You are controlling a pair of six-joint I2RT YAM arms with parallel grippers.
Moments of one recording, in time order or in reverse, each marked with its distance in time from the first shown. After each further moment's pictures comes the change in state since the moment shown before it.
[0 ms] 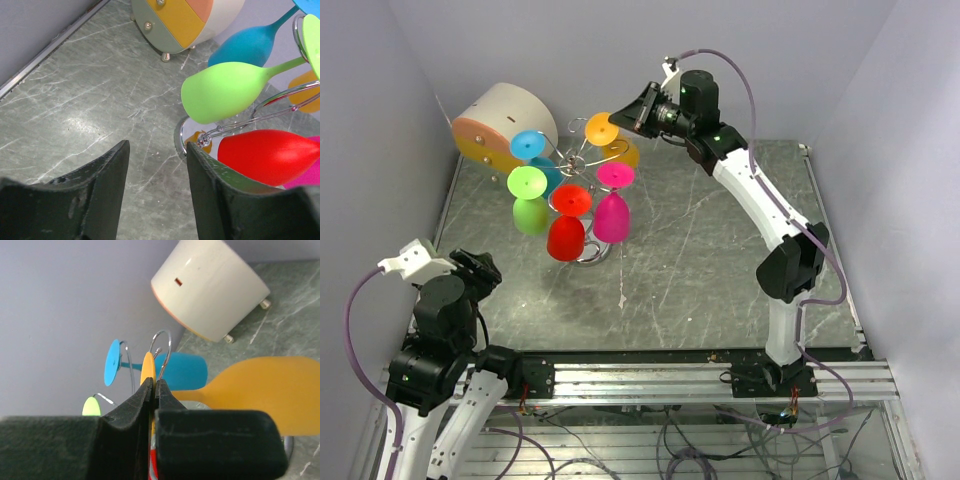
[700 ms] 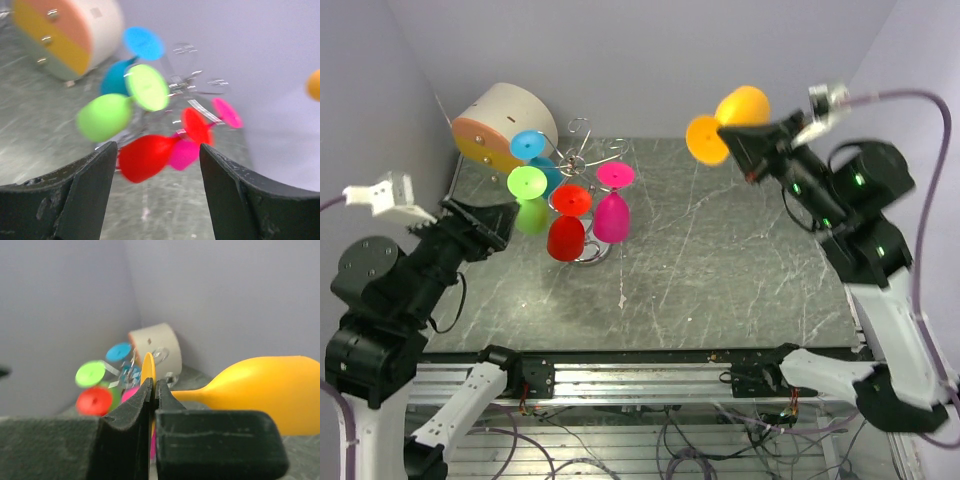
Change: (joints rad) left arm -0.002 0.307 0.551 0.005 0.452 0.013; right arm 0.022 -0.800 -0.358 -0.085 0.307 -0.647
